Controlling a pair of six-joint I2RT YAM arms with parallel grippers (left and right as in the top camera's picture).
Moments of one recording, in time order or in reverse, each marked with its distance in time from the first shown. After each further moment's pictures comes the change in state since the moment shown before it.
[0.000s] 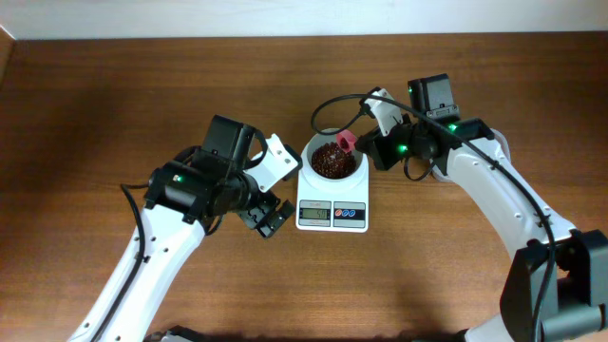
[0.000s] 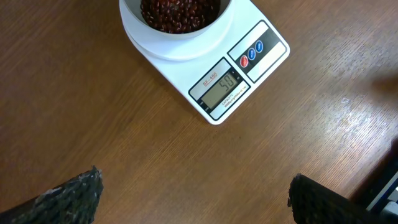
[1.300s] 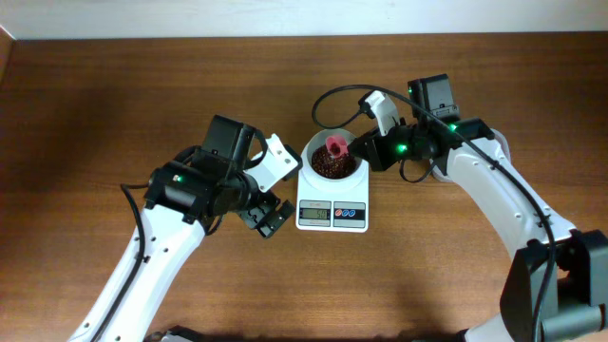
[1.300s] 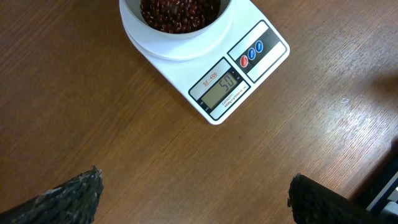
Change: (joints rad) left arm 0.000 0.000 0.000 0.000 0.000 0.000; right arm 0.000 0.000 0.000 -0.011 -0.119 0.102
